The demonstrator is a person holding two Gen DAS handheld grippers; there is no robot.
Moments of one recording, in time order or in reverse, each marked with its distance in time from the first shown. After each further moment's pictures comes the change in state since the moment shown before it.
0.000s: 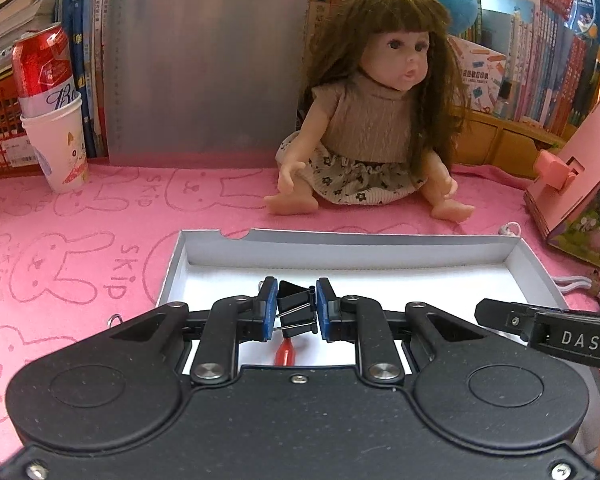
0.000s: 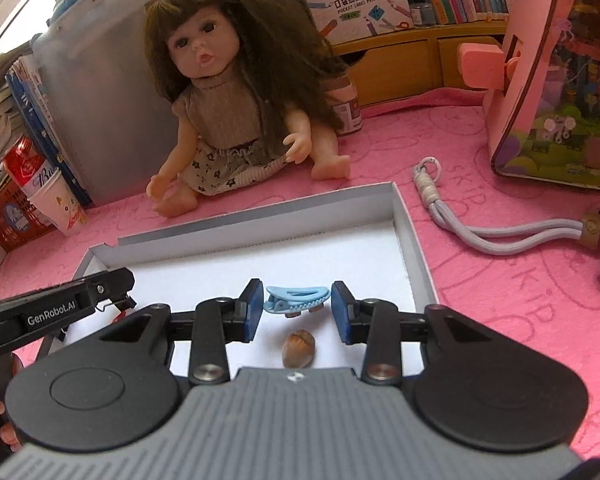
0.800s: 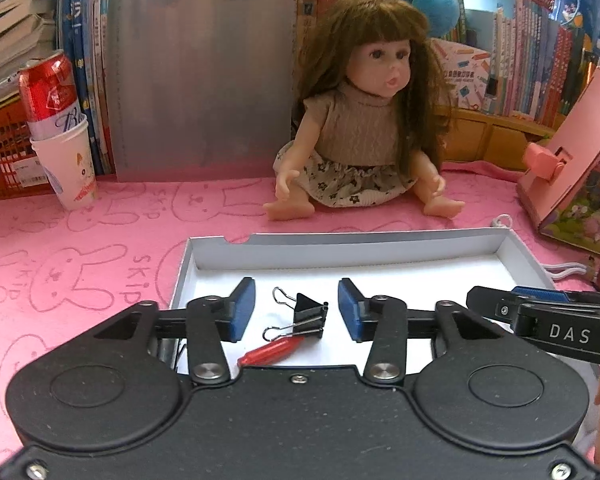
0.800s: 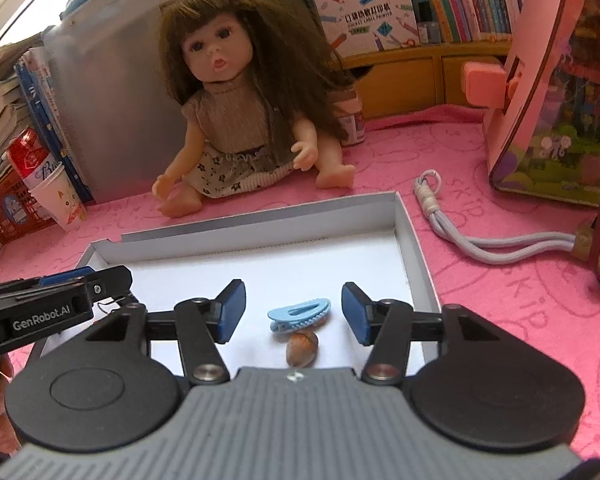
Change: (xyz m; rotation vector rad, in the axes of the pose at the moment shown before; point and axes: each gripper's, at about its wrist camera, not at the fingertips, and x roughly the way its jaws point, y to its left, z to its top) left arm -0.026 -0.004 -0.002 0.046 -0.023 0.010; right arm -0.015 0.008 -0.004 -0.052 -0.048 -0.019
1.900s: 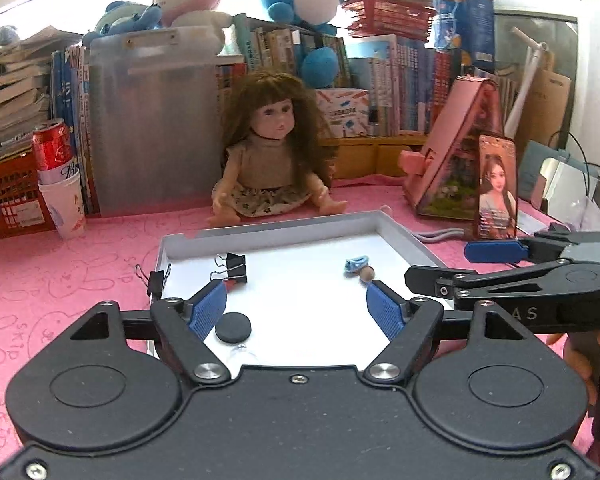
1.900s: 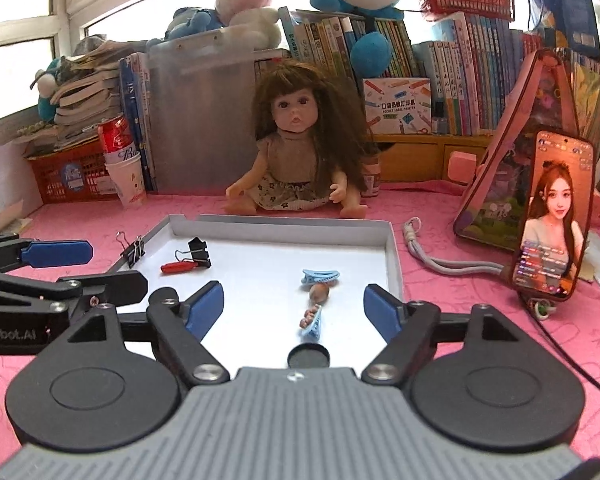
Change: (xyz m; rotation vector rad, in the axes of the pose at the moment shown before) left arm -0.152 -0.025 -0.073 0.147 -0.173 -0.163; right arm -0.125 0.025 -0.061 -0.233 -0.180 0.008
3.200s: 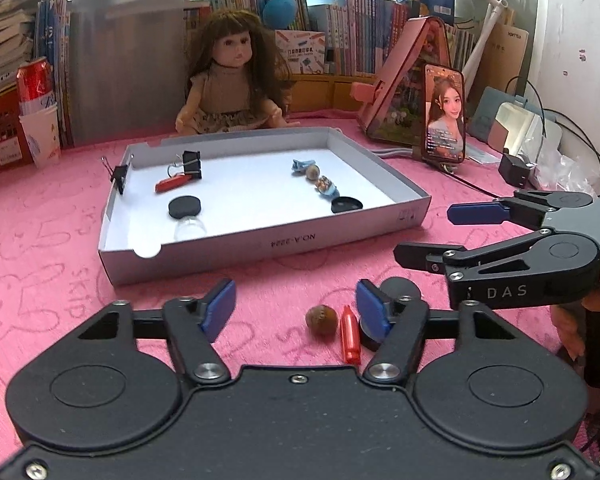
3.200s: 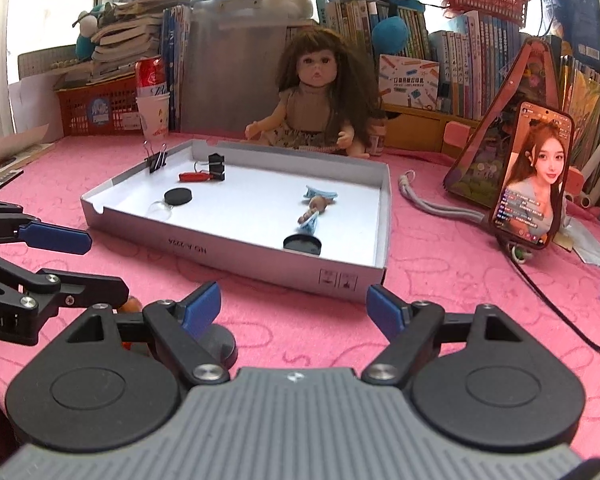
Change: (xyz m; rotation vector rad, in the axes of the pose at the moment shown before) left arm -0.035 -0.021 -0.086 0.005 0.118 -0.101; right arm -0.040 0.000 -0.075 -0.127 0.044 0.015
